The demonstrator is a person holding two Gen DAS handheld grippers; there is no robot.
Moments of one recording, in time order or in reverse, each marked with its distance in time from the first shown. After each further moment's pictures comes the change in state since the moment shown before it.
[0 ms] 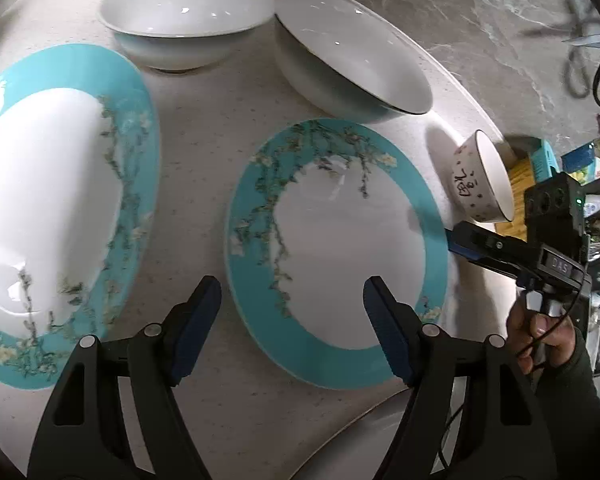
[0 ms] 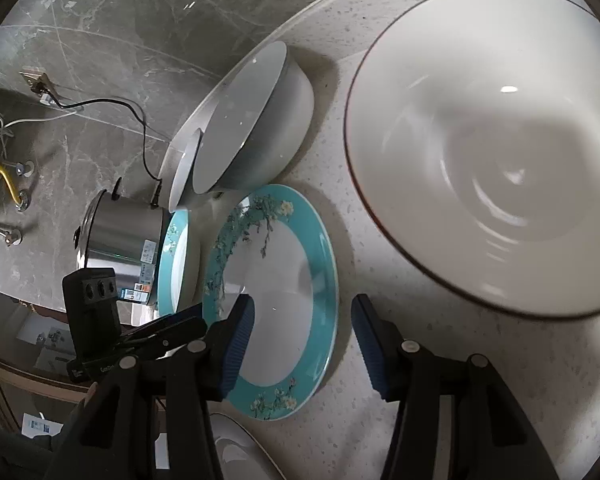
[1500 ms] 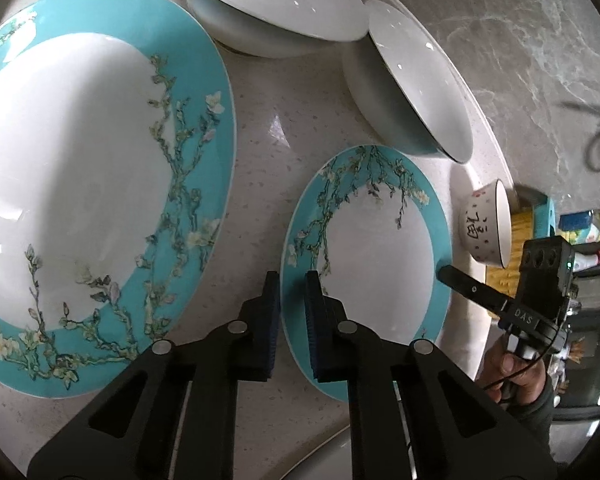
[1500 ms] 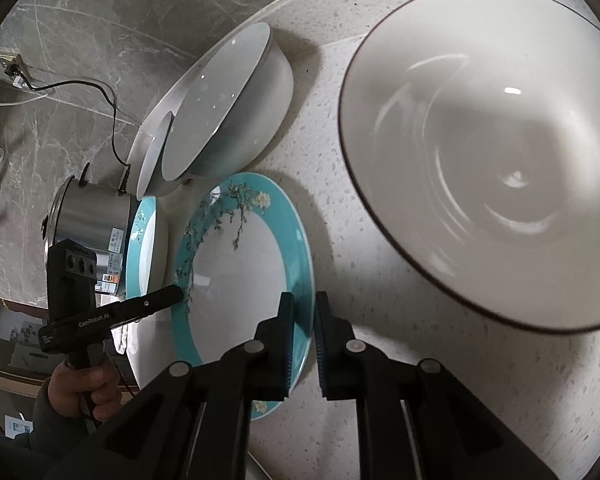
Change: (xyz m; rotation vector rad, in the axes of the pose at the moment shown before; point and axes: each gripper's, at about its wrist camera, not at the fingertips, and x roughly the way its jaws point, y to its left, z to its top) left arm -0.005 0.053 0.017 -0.200 0.068 -0.063; right arm 0.008 0.013 0.000 -0.007 0.053 -0.144
